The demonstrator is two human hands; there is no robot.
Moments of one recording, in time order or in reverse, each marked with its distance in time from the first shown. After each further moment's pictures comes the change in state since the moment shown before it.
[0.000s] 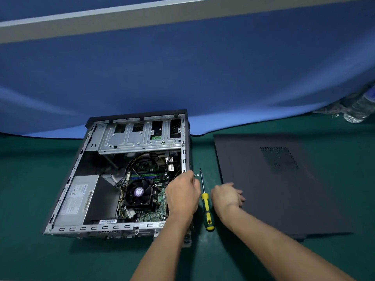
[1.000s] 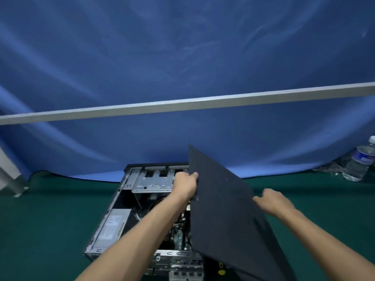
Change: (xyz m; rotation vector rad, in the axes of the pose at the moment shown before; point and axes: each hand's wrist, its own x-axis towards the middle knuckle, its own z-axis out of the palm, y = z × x) left_hand 0.032 0.054 -0.149 -0.823 -0.155 -0.326; right_hand -0.068 0.157 -0.038 1.109 0.220 0.230
